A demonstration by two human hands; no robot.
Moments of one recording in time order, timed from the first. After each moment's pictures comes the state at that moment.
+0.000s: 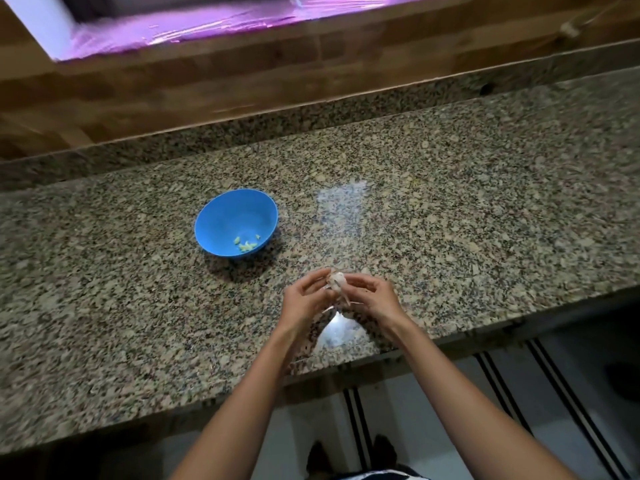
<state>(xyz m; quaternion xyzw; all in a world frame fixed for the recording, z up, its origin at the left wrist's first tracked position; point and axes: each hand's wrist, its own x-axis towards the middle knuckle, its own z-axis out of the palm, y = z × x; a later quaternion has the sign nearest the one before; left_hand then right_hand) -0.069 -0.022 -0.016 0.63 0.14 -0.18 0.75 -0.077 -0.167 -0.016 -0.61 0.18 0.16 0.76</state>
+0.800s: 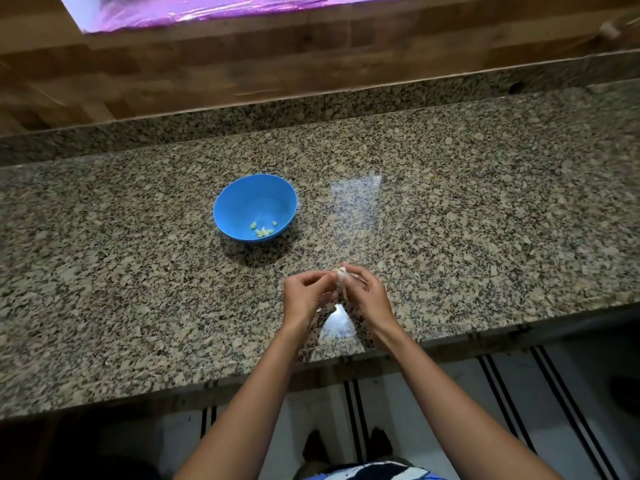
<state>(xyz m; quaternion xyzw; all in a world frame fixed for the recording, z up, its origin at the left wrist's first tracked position) -0.077 -0.009 -0.014 0.65 0.20 -0.09 0.73 -0.084 -0.127 -0.028 -0.67 0.12 0.09 0.73</state>
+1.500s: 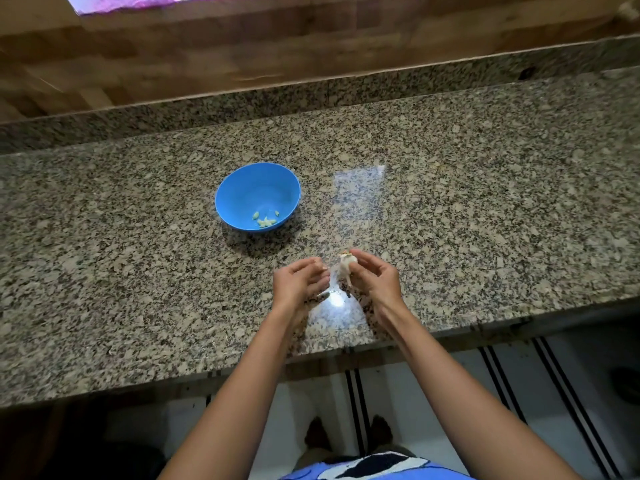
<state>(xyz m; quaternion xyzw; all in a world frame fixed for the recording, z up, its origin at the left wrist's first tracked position) -0.069 0.008 -0.010 0.56 0.28 -0.12 0.77 -0.072 -0.131 -0.023 -0.57 0.20 0.08 0.79</state>
